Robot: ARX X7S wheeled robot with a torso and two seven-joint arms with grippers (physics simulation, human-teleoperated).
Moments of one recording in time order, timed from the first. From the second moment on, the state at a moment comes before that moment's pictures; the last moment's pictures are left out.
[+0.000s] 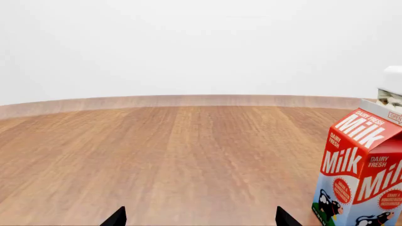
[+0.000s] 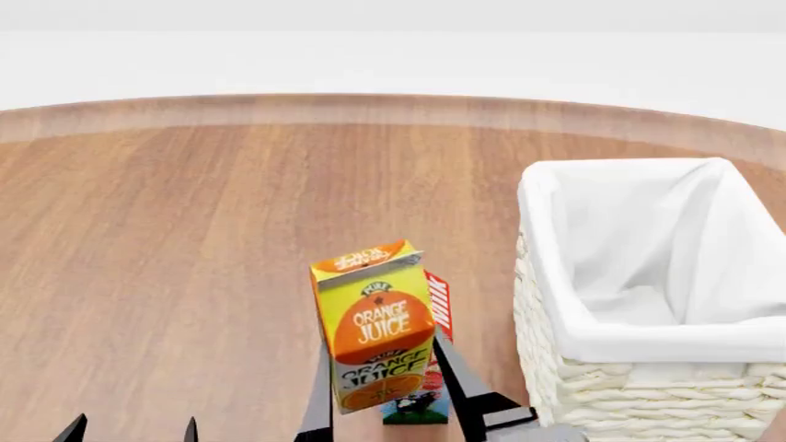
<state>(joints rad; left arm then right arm) -0.05 -0.28 0.34 -0.02 -0.28 0.07 -0.32 0.14 0.33 -0.52 -0.61 0.26 0.28 0.40</state>
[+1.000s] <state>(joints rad) -0.05 -0.29 0.36 -0.02 -0.29 0.07 -0.34 0.41 0.40 -0.30 -0.84 0.39 0.65 0.48</state>
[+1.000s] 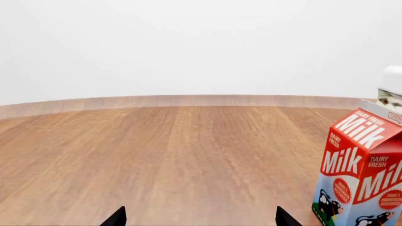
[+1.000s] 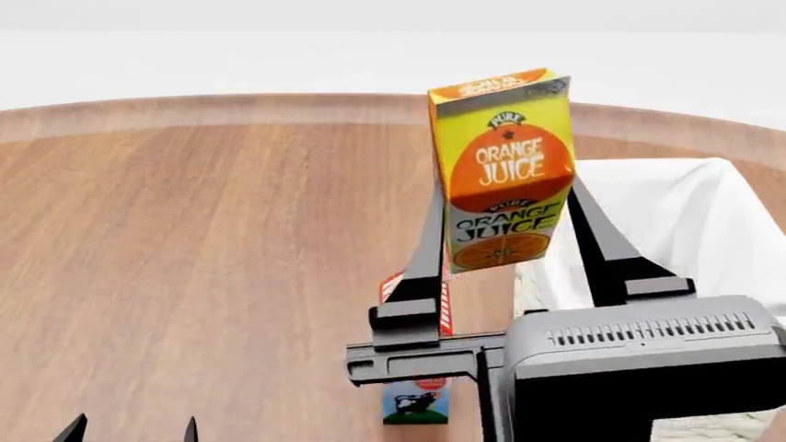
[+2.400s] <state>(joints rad) -0.06 -0.30 0.37 -0.03 -0.30 0.08 -0.35 0.50 0.42 -0.17 -0.44 0.38 0.56 0.44</state>
